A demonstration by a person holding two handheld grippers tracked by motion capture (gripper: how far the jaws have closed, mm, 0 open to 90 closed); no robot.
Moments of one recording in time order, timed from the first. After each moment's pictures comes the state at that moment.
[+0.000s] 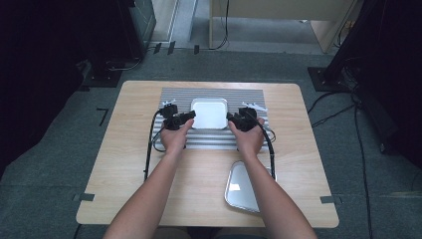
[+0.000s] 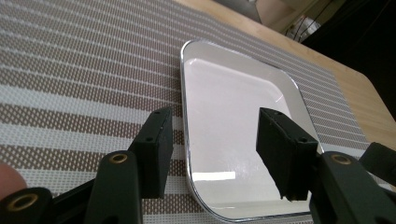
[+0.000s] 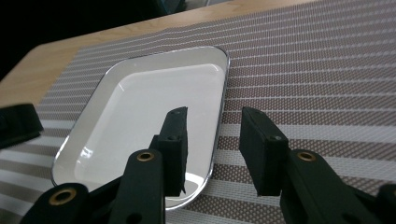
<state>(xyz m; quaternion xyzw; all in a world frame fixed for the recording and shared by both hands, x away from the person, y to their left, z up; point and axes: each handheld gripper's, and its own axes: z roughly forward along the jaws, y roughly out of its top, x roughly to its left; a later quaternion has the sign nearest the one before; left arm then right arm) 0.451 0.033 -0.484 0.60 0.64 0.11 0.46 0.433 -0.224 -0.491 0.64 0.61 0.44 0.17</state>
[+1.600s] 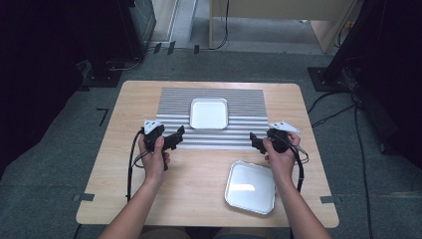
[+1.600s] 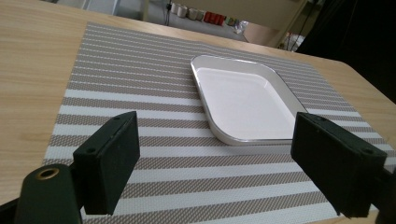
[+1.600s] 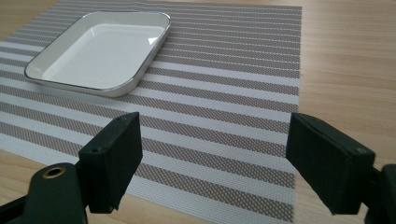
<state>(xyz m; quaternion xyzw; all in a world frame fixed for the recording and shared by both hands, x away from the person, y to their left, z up) 0.358 0.079 -0.472 0.63 0.56 0.21 0.49 0.341 -0.304 -0.476 0.58 0.67 0.40 0.24</state>
